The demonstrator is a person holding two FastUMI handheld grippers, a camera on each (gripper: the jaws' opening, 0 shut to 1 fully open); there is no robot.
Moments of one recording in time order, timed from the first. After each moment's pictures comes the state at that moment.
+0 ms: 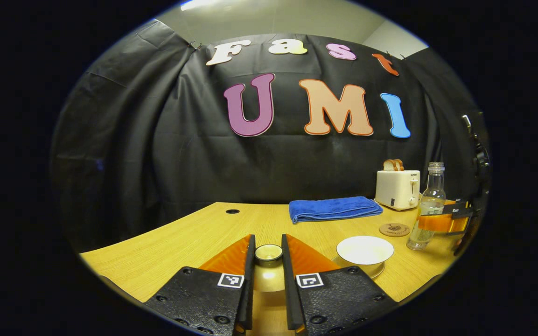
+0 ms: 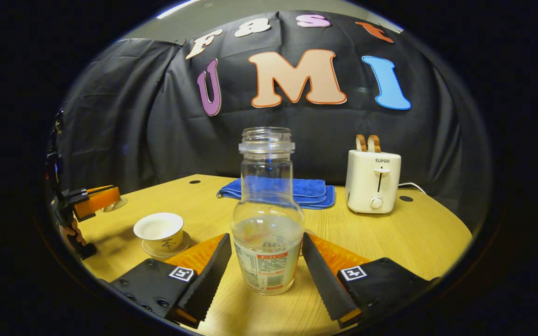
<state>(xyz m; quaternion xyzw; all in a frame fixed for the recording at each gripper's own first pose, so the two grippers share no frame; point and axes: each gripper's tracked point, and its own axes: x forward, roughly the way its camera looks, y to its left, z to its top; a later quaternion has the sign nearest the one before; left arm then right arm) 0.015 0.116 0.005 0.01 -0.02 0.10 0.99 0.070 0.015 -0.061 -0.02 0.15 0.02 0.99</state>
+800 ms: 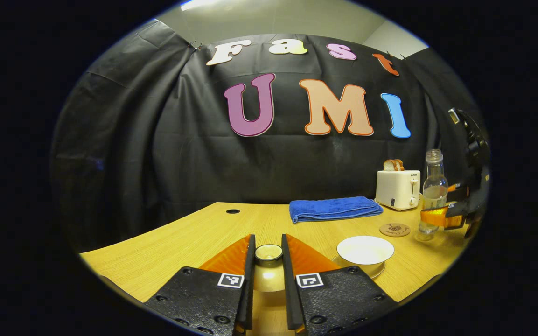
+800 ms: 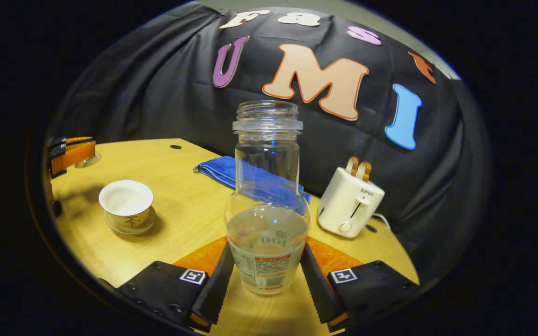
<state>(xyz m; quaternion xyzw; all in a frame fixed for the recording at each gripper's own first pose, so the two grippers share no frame) 0.014 0.116 0.005 0.01 -0.02 0.11 0.99 0.079 -0.012 -0.022 -0.24 0.15 -0.04 0.96</state>
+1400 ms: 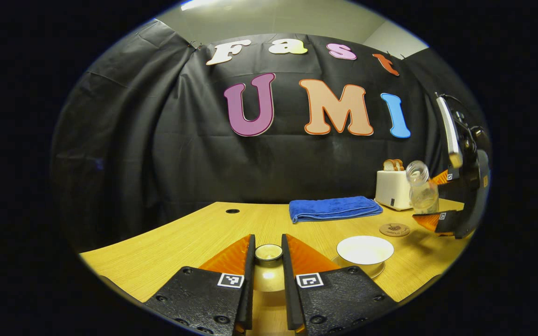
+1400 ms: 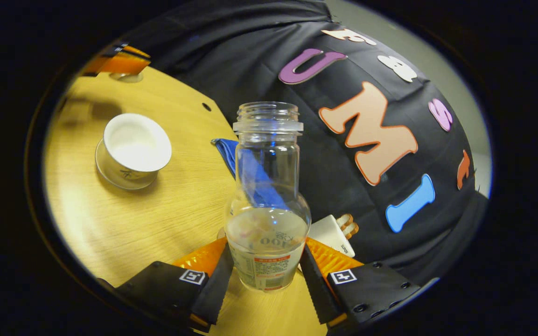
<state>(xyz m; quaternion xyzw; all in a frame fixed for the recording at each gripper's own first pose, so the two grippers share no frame) 0.014 0.116 0.005 0.01 -0.02 0.10 0.99 0.098 0.035 -0.034 -0.50 0.14 0.01 0.85</state>
